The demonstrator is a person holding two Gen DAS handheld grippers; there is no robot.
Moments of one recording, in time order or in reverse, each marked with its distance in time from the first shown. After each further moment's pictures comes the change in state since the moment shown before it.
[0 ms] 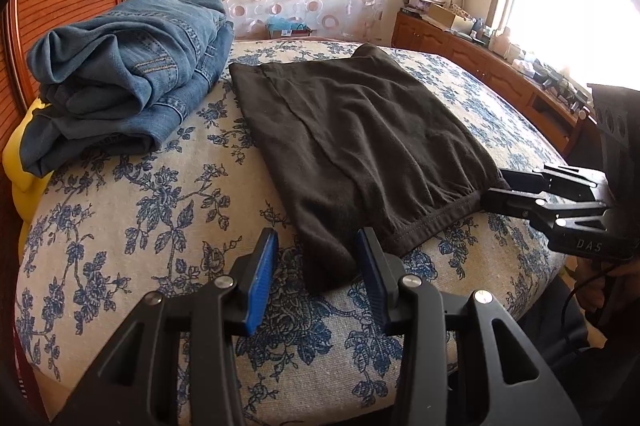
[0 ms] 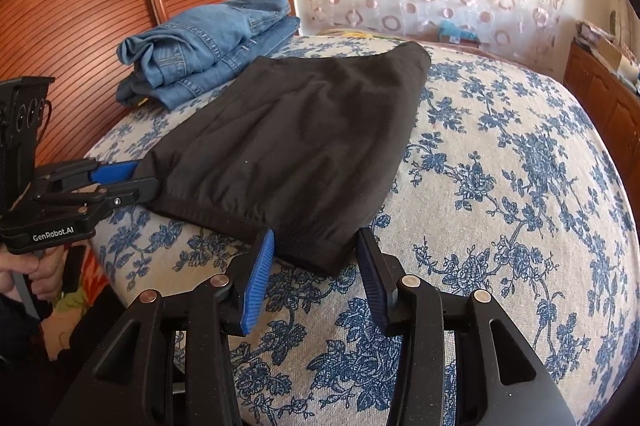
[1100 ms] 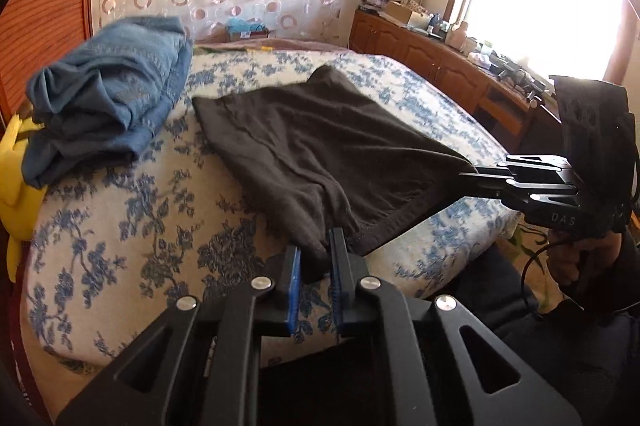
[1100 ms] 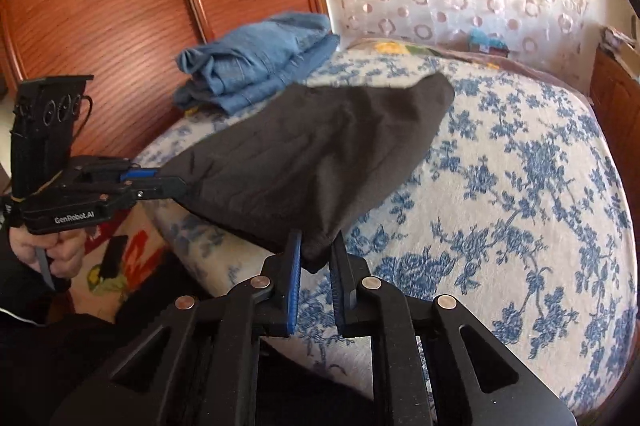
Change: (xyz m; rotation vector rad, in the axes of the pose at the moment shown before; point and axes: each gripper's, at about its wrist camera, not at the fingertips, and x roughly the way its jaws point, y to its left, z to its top) left arm -0.059 -0.023 0.006 0.059 0.013 -0.148; right arm -0.059 0.009 -0.007 -0.028 -0.035 0.137
